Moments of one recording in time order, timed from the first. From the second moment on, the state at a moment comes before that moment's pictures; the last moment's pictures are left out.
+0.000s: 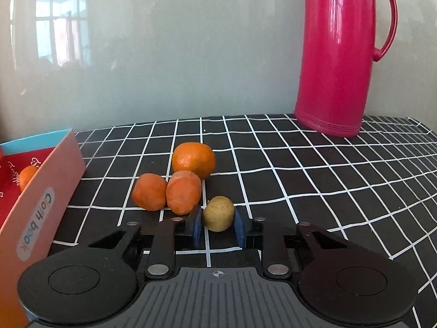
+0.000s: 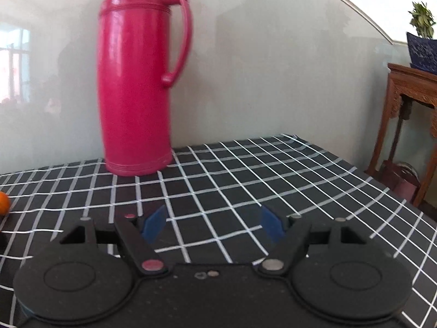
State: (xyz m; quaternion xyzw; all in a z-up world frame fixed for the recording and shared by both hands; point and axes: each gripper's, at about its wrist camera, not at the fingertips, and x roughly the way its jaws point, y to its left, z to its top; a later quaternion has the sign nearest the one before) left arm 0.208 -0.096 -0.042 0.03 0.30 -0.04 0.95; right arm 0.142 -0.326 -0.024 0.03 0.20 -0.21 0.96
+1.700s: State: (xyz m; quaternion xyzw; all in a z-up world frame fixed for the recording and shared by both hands) left arm 0.094 0.128 0.005 0.00 0.23 0.13 0.97; right arm 0.142 -0.154 0.013 0.00 0.17 -0.08 0.98
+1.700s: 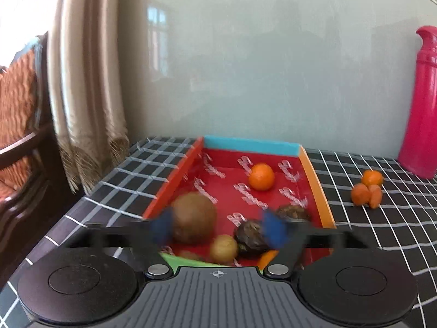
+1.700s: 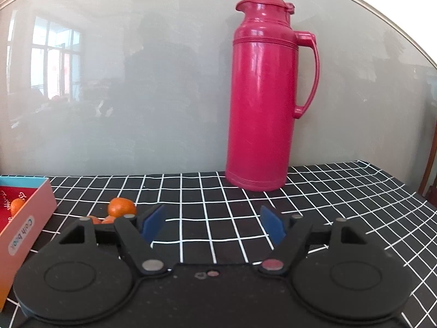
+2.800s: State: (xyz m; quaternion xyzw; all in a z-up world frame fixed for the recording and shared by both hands) left arm 0.083 0.159 0.009 -0.02 0.18 0.22 0.96; right arm 0.165 -0.121 -0.001 -0.02 0.18 -0.01 0.98
